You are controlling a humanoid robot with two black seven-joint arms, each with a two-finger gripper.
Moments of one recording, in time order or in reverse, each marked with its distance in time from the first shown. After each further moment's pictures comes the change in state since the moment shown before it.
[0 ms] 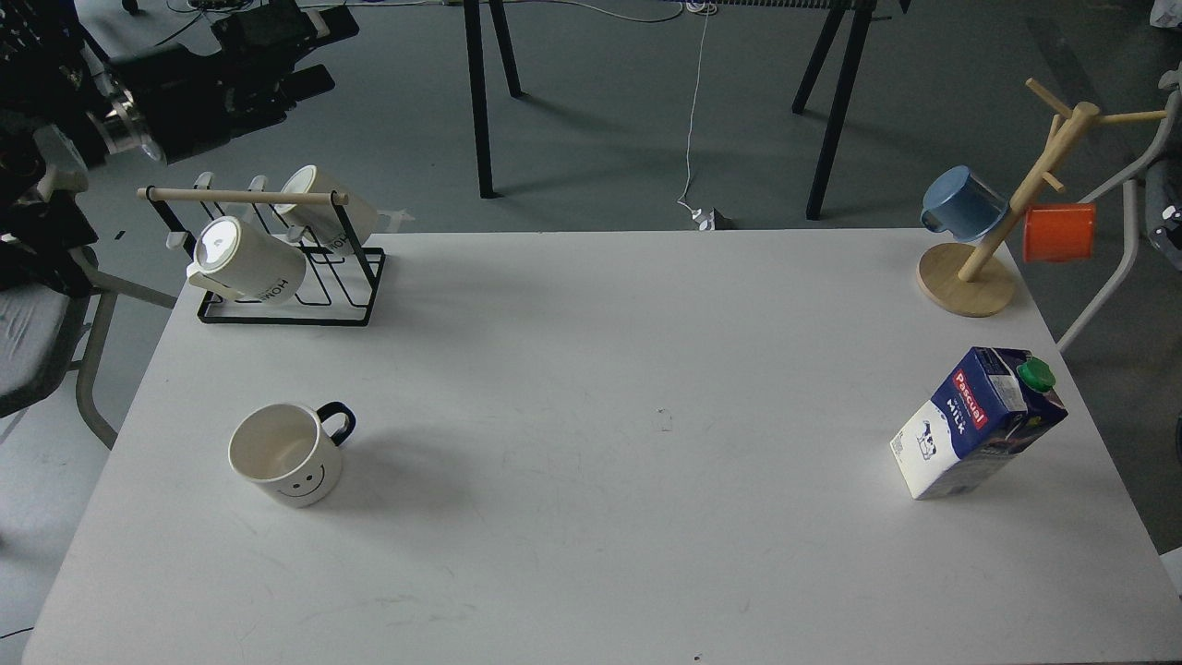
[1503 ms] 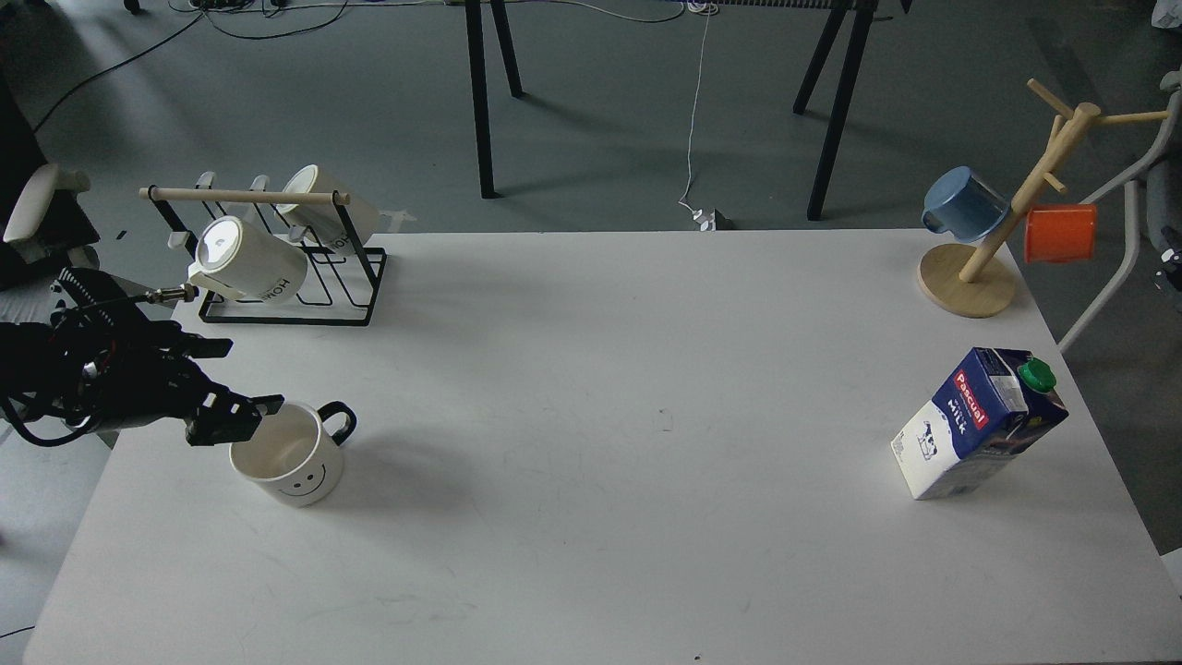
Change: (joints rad) left arm 0.363 0.205 0.120 -0.191 1.119 0.368 0.000; right arm -0.066 -0.004 -0.003 -0.012 -0.001 0.000 -0.002
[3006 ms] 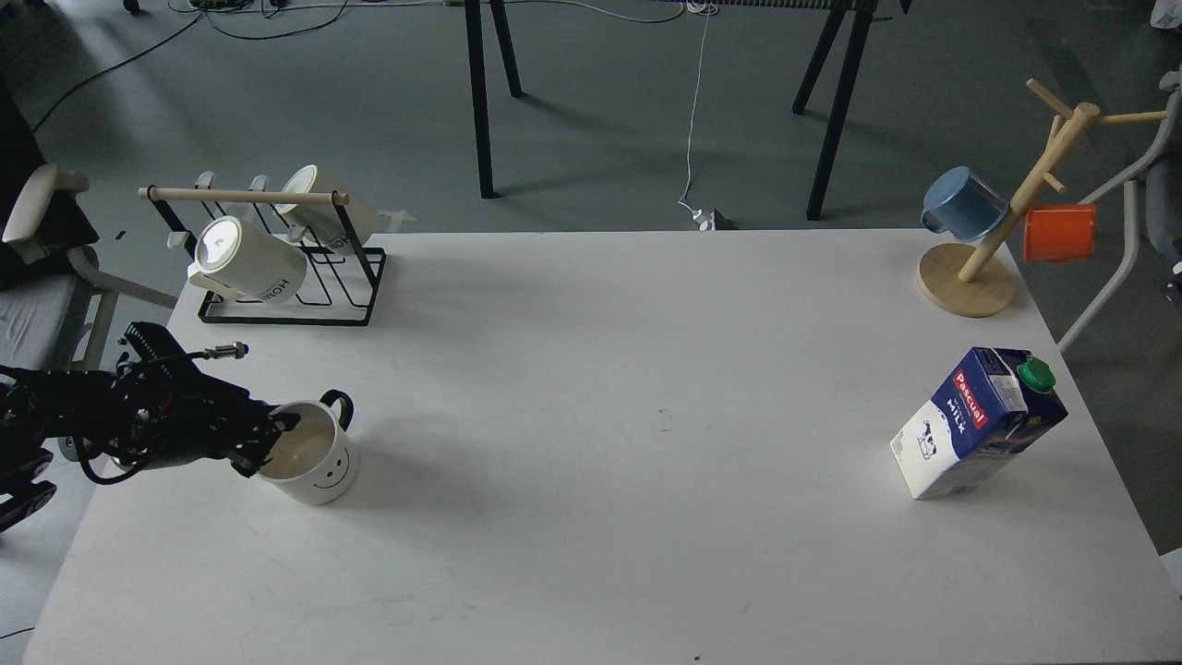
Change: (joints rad) left arm 0.014 -0.156 0.134 0.183 0.010 0.113 0.000; right arm -0.020 -0.002 0.002 -0.013 0.000 0.000 0.001
